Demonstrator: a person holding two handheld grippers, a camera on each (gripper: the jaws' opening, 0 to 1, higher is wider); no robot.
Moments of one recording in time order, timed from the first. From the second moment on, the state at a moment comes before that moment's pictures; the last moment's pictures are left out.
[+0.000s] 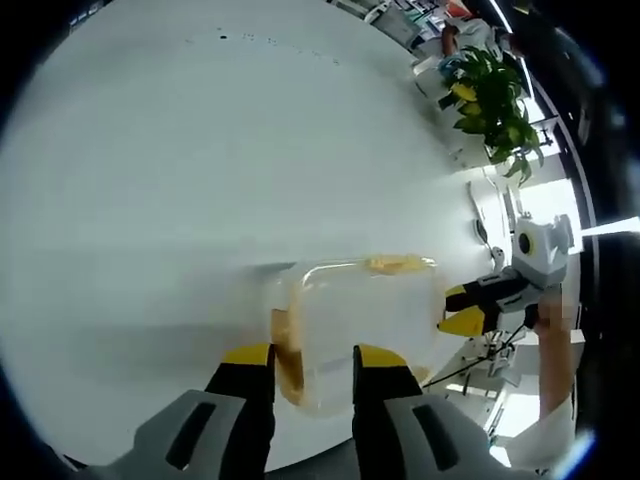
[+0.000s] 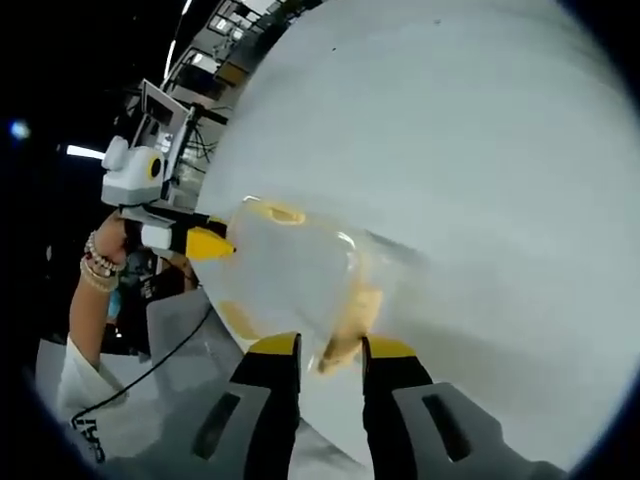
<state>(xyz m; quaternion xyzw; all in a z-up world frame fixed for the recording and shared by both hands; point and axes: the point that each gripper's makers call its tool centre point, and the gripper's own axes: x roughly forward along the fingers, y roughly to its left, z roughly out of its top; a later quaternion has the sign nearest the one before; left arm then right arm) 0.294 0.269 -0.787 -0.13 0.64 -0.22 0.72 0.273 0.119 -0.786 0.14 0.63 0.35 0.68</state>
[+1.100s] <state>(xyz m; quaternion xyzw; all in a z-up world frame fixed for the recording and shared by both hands) 0.293 0.267 -0.786 -0.18 0.62 -0.23 0.73 0.271 0.126 -0.788 0.17 0.64 0.34 0.67</state>
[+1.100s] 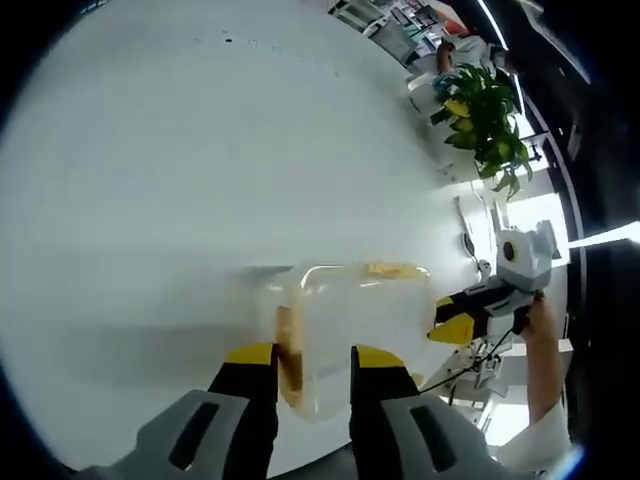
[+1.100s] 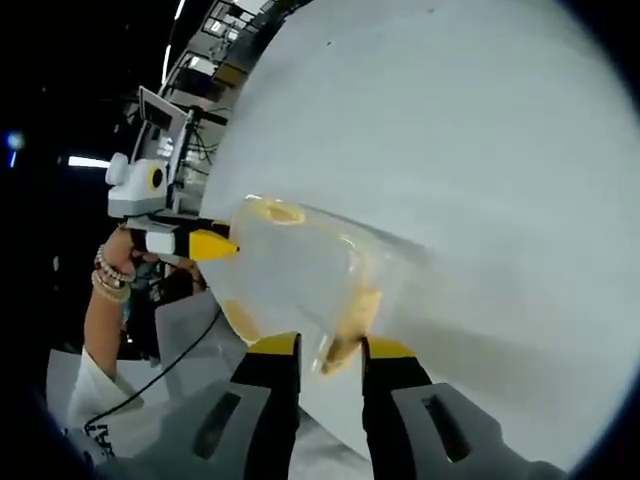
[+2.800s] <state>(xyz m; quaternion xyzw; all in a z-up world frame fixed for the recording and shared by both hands) 0.285 0.196 -0.759 0.17 0.32 -0.50 0.79 0.323 0.206 -0.764 -0.23 0.41 0.54 0.70</state>
